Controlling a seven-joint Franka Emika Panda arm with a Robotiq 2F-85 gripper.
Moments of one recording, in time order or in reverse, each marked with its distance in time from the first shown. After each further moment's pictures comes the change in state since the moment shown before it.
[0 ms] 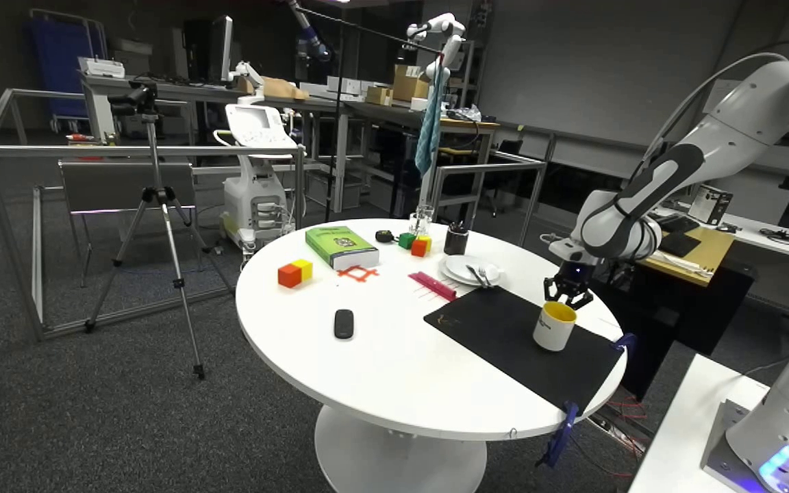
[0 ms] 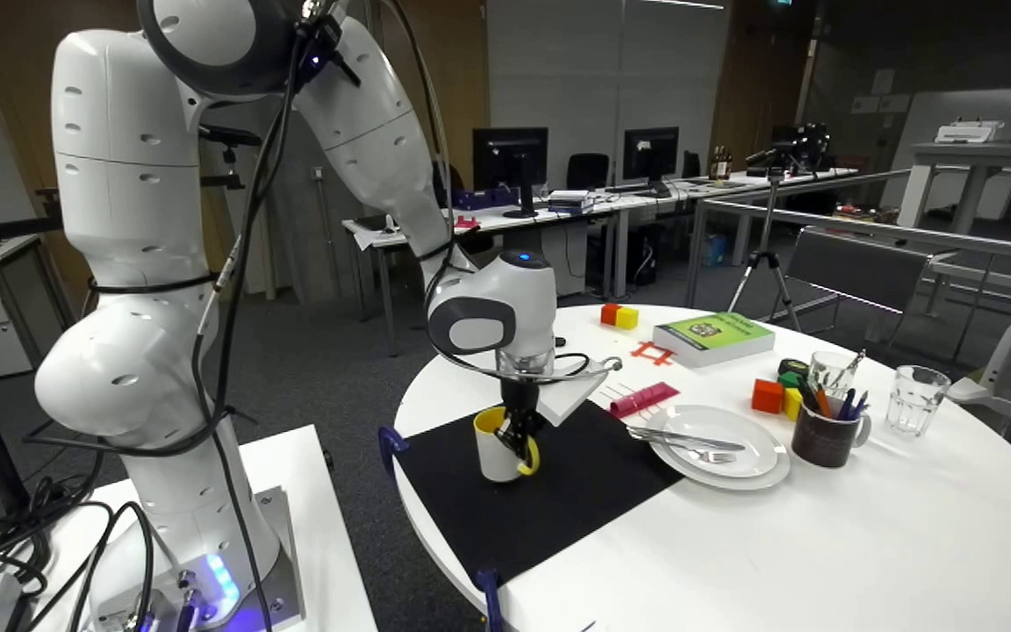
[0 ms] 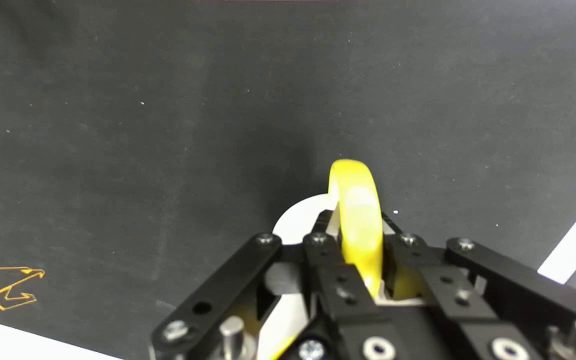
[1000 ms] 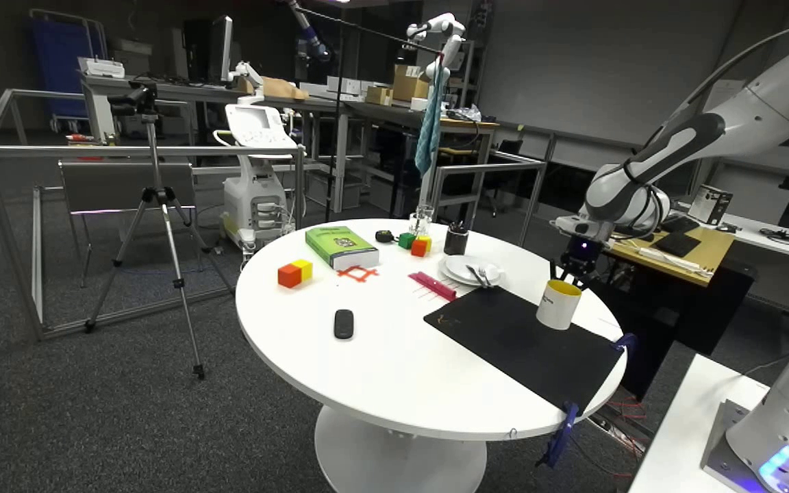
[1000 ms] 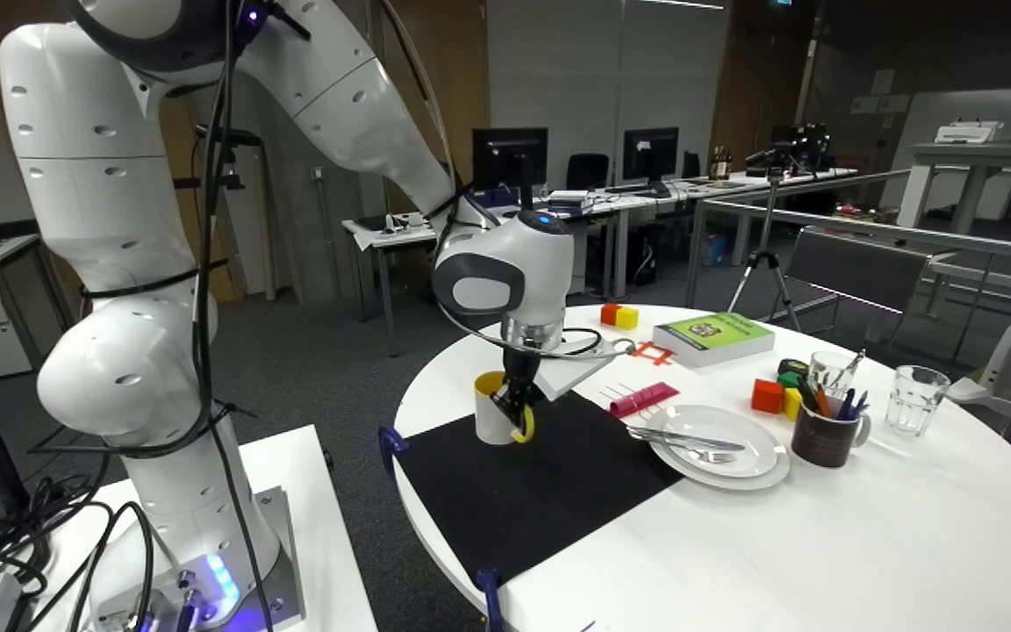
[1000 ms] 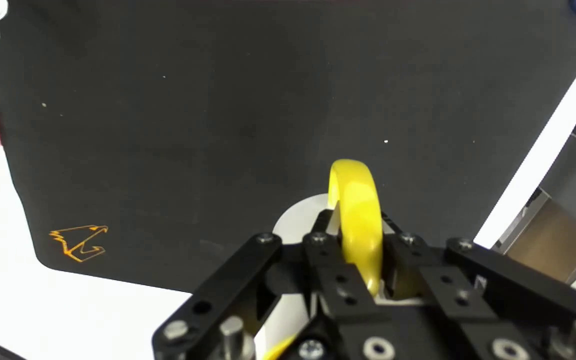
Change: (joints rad) arm 0.022 -0.144 -0.055 0.042 0.141 -0.263 0.008
